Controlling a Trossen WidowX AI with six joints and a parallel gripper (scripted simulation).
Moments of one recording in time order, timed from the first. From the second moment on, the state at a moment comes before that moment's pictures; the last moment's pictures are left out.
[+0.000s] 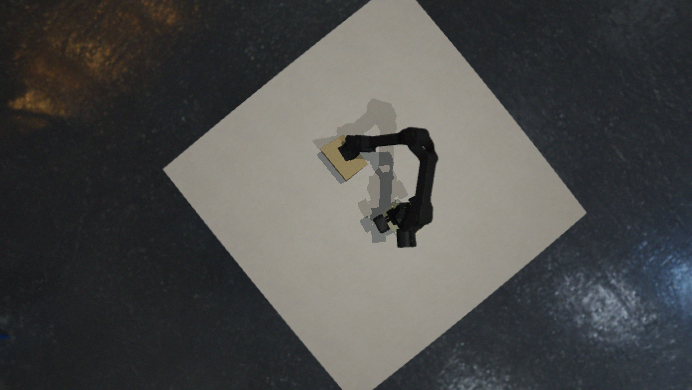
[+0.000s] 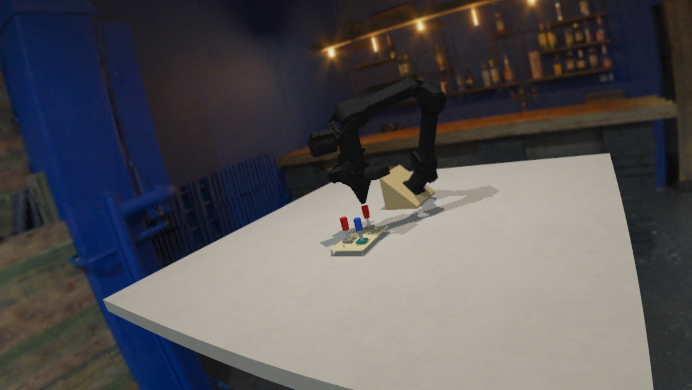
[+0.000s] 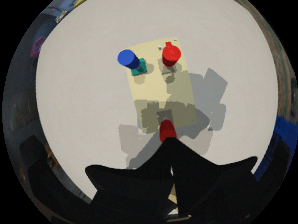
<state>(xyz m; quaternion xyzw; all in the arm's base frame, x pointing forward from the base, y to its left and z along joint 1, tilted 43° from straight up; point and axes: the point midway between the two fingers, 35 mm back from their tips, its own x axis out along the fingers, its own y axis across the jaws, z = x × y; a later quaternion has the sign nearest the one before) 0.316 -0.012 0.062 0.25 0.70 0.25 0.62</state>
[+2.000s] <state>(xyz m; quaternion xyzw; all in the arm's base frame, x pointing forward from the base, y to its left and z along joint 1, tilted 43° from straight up) 0.314 -0.005 0.054 0.26 0.70 0.24 0.62</state>
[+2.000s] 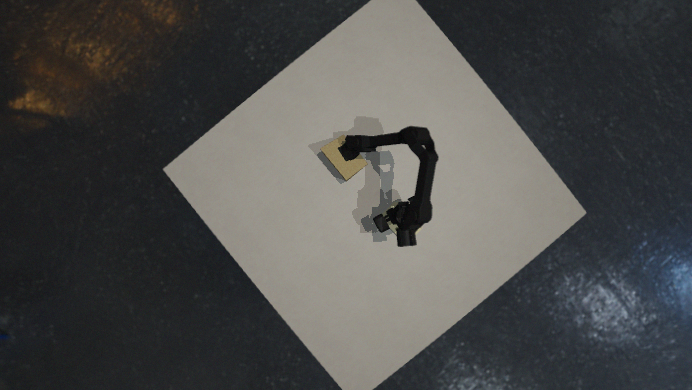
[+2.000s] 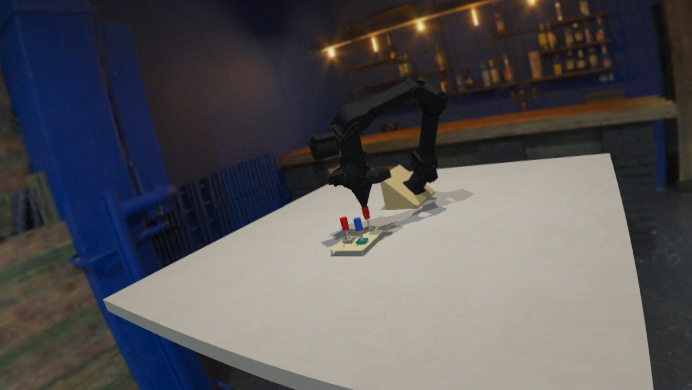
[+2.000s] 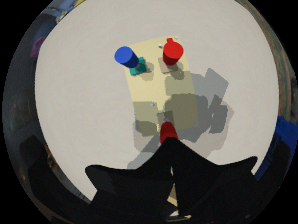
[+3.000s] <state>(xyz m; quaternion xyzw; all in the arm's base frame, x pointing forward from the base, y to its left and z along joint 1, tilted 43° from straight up) 0.313 0.003 0.046 0.26 0.70 0.24 0.62</state>
